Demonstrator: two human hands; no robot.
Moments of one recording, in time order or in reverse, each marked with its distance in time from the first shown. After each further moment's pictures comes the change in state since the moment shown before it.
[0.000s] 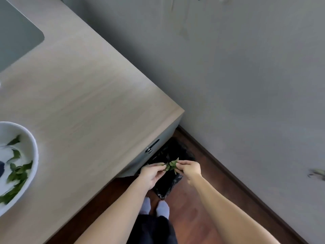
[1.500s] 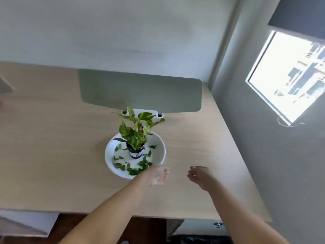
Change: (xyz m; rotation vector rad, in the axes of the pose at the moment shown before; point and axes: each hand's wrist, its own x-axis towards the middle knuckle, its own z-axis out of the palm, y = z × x) left_hand -0.191 0.123 -0.220 -0.030 0.169 0.411; right_hand -0.191 -0.094 0.267 -0.664 -0.592 -0.306
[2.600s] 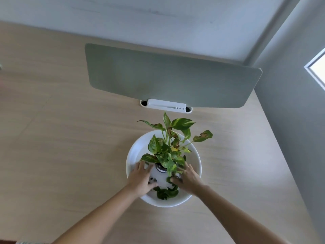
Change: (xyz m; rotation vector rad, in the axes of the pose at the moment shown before) left_hand 0.089 -0.030 -0.214 1.263 0.343 0.320; right_hand 0.091 -0.004 0.196 -1.485 -0.308 -0.596
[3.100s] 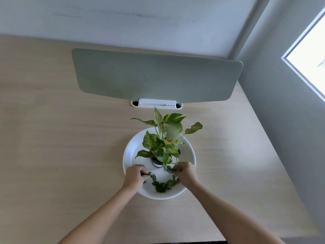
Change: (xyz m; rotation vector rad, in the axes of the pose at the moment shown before) left_hand -0.012 -0.001 -0.005 -0.651 0.146 -0.174; right_hand -0.016 -0.019 0.005 0.501 0.309 0.325
